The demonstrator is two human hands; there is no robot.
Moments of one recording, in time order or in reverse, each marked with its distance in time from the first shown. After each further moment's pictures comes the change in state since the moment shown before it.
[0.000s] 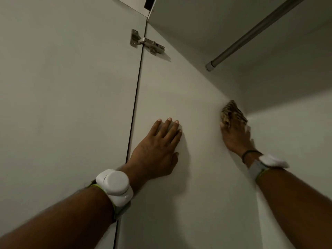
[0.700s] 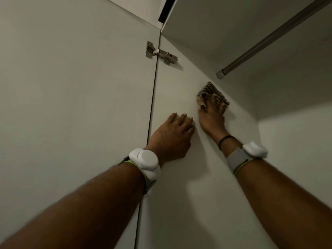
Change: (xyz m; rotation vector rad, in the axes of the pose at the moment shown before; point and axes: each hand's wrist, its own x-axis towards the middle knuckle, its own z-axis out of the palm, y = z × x) left_hand 0.042 -0.038 -0.022 0.065 -0.035 0.069; right_hand 0.020 -0.173 0.003 0.278 0.008 -0.033
